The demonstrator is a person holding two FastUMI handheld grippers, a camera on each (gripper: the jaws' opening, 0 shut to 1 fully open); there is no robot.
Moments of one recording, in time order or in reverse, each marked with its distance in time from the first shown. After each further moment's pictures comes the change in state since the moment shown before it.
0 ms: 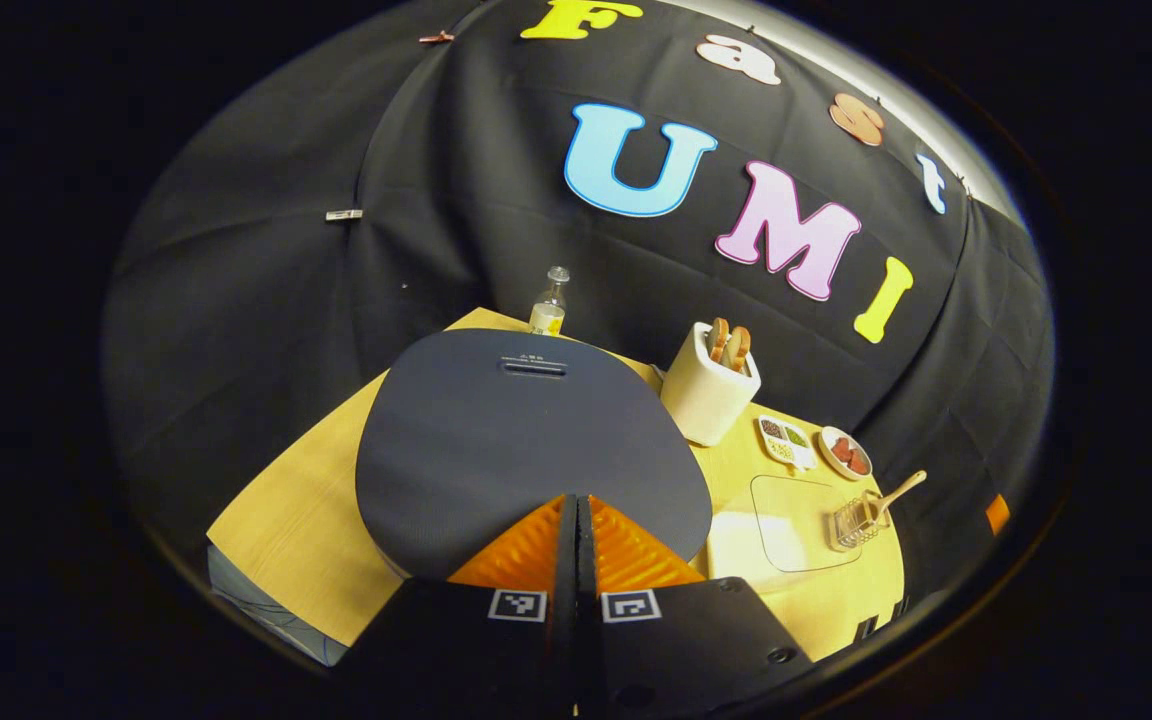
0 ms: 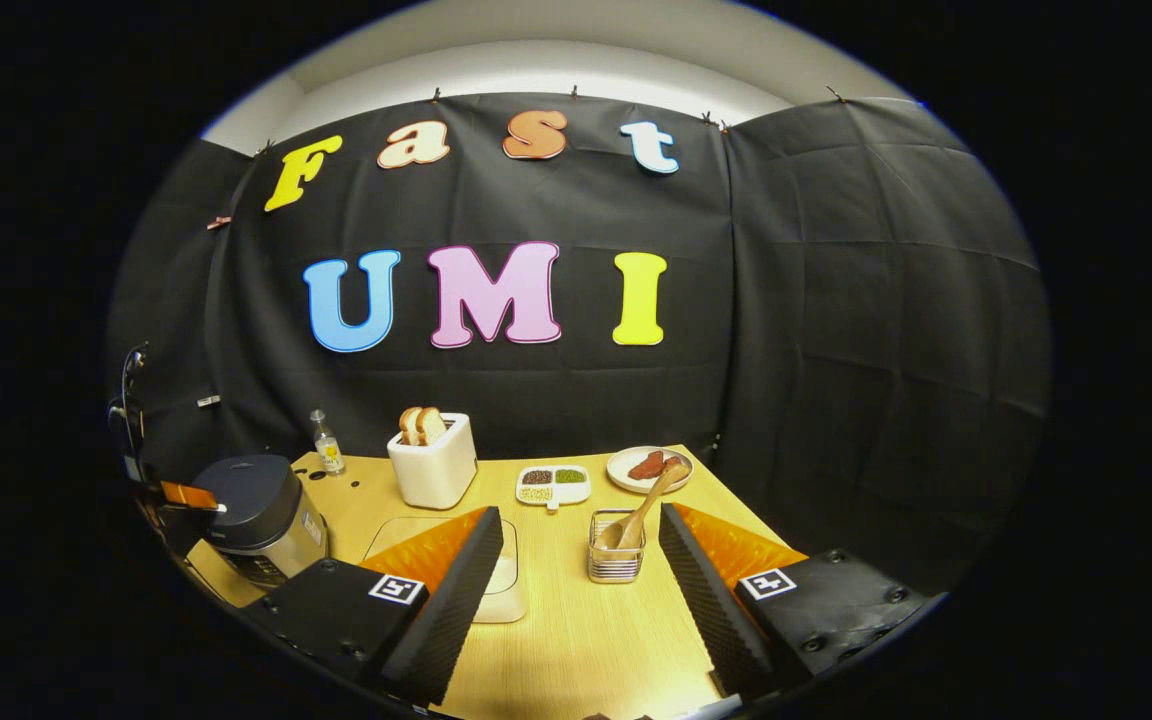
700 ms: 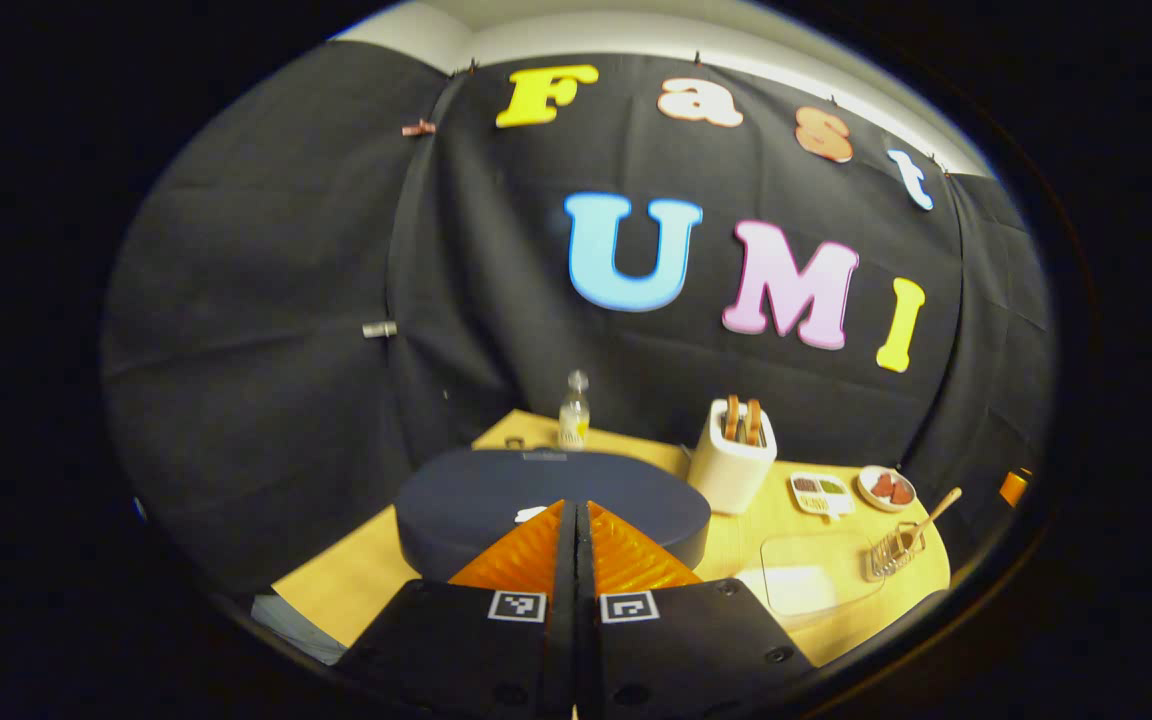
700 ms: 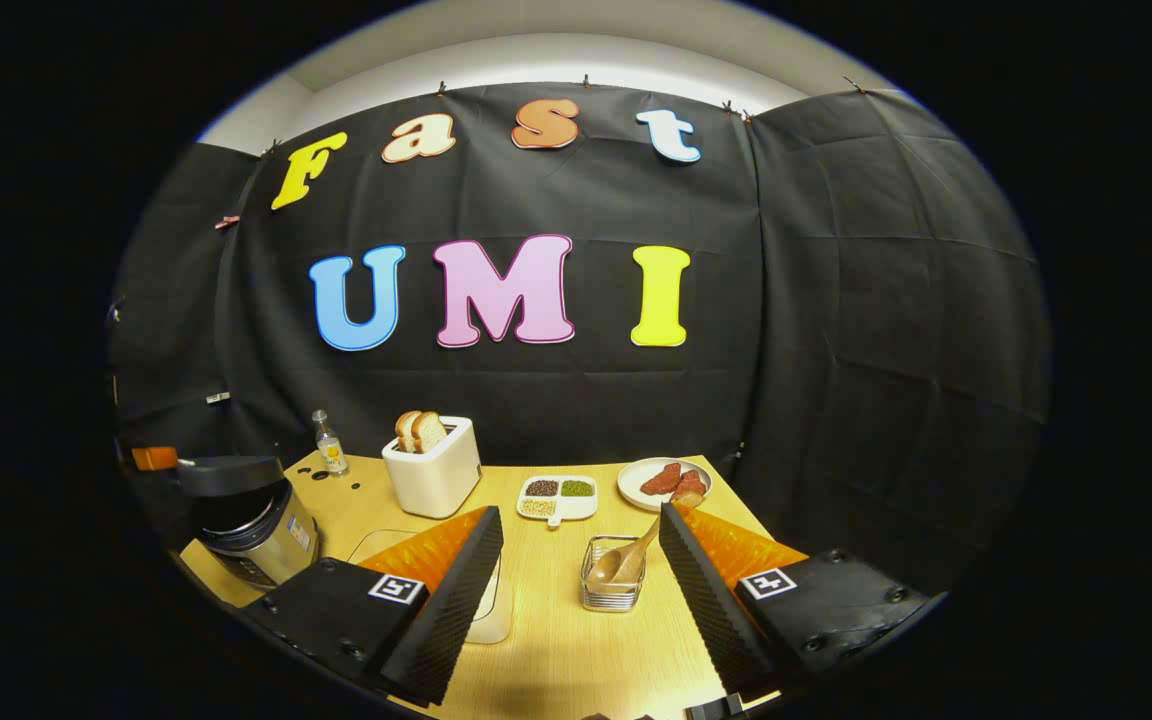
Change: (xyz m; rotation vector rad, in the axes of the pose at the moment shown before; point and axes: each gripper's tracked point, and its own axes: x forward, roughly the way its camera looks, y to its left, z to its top) left arm -0.068 -0.027 0.104 0.126 -0.356 0.186; right arm 0.071 -0.029 0.016 -0.006 0.012 0.074
